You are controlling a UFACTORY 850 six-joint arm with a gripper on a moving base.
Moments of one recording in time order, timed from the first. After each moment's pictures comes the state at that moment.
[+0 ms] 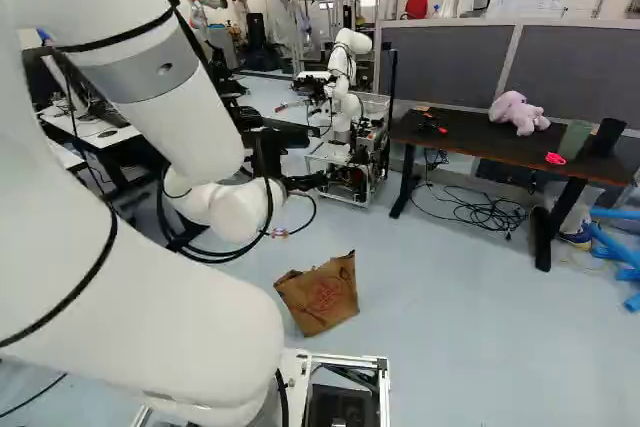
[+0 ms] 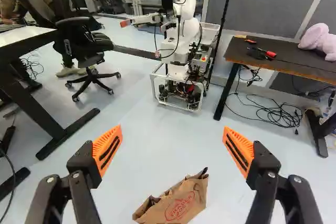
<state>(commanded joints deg) 0.0 11.4 -8.9 0.0 47.6 0.0</state>
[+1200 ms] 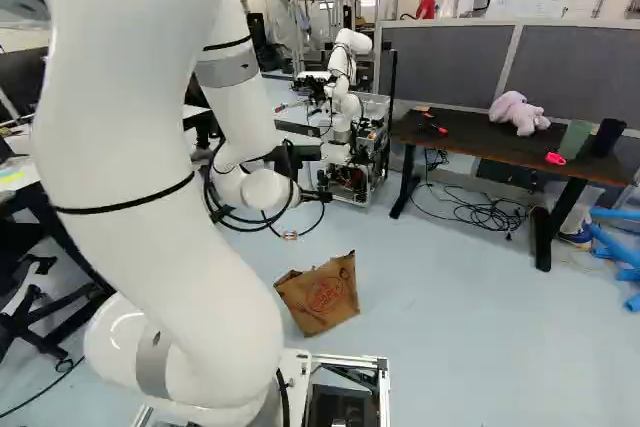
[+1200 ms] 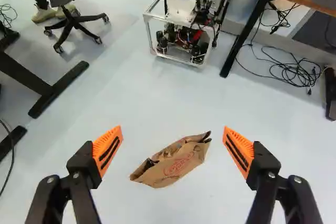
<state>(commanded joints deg) -1.2 -11.6 -22.6 -2.3 35.9 0.0</state>
